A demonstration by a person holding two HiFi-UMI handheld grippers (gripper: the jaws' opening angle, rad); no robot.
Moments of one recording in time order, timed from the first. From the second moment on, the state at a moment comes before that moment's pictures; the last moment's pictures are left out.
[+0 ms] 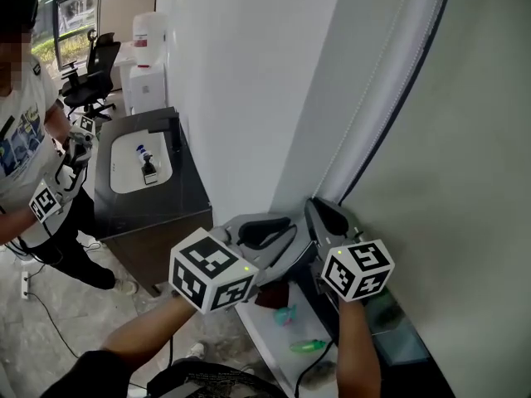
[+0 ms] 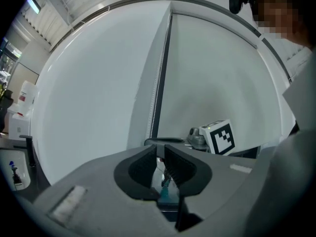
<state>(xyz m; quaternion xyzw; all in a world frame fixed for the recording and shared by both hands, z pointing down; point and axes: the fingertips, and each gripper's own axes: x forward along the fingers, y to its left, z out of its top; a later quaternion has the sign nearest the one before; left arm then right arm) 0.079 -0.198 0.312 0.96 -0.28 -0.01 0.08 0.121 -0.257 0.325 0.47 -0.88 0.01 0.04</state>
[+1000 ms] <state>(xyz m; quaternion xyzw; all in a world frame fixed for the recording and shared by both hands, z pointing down) 0.143 -0.200 0.233 0.99 -0.15 -0.01 0.00 0.131 -0.187 0.322 0.52 -0.85 0.01 0.06</state>
